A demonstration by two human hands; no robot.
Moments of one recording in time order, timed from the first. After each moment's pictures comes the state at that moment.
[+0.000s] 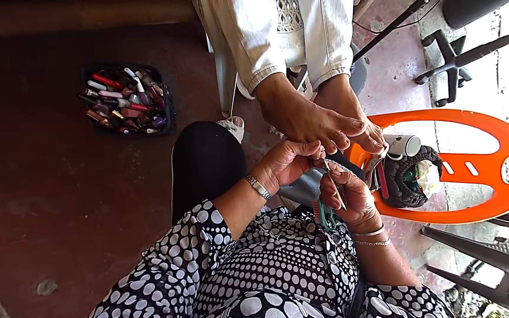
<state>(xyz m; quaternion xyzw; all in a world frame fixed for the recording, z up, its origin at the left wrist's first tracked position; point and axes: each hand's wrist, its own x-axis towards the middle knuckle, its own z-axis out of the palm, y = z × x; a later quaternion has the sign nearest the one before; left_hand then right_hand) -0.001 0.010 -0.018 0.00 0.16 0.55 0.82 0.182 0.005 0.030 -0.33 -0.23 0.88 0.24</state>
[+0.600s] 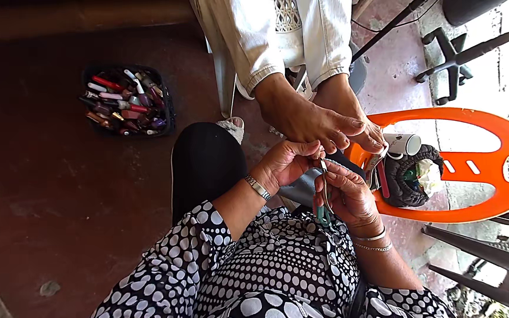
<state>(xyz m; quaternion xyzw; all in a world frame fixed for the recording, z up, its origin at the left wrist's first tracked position) -0.002 0.010 -0.018 0.01 0.16 0.54 0.83 0.175 -0.003 0.037 -0.39 -0.35 0.80 0.28</state>
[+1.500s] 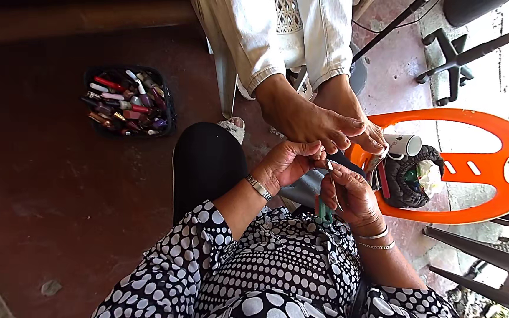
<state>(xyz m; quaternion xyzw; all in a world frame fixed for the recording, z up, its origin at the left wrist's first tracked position) -0.001 0.011 -0.018 -0.01 0.15 0.54 0.83 0.178 0.000 0.037 -0.40 -0.35 0.80 0.27</state>
